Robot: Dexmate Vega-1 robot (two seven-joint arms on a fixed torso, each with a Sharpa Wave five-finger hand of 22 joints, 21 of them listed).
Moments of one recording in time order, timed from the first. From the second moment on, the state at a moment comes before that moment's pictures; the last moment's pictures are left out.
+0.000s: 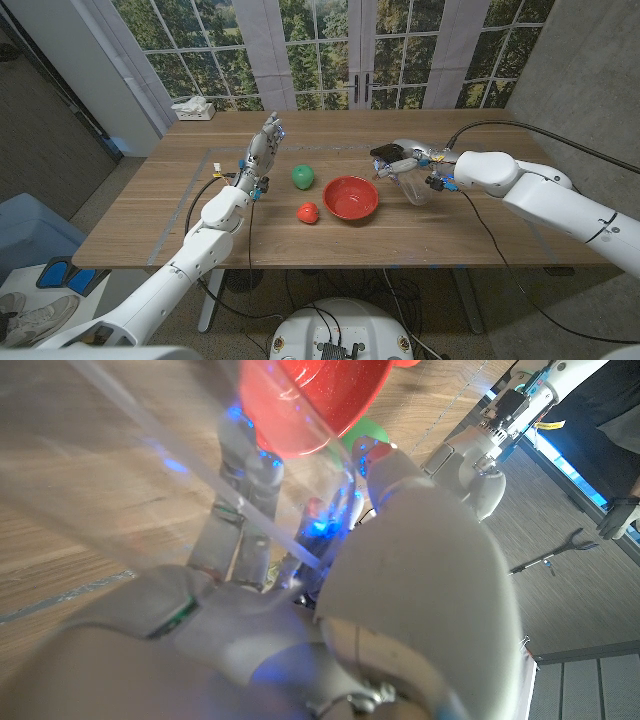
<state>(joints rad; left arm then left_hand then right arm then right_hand) 0.94 0.51 0.37 -1.49 -0.64 -0.39 -0.04 0.14 0.13 0.58 -0.14 0.18 -0.16 -0.13 0.19 0.17 -0.17 -0.08 0.18 0.17 -0.17 -0.03 0.17 0.17 -0.17 -0.03 0.19 0.17 -0.86 -1.03 -0.47 -2.06 0.32 -0.24 0.20 1.32 -0.06 0.40 -0.16 0.47 0.55 0.09 1.13 0.75 0.87 -0.10 1.57 1.23 0.88 0.15 1.26 1.09 0.92 0.12 1.18 0.97</state>
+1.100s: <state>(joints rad) 0.93 0.50 0.38 -1.49 -0.63 -0.38 -0.03 0.14 0.13 0.58 -0.14 0.18 -0.16 -0.13 0.19 0.17 -0.17 -0.08 0.18 0.17 -0.17 -0.03 0.17 0.17 -0.17 -0.03 0.19 0.17 -0.97 -0.90 -0.39 -1.89 0.33 0.11 0.05 1.33 -0.07 0.38 -0.16 0.43 0.68 0.08 0.87 0.48 0.87 -0.10 1.57 1.23 0.86 0.14 1.26 1.09 0.92 0.12 1.17 0.88</state>
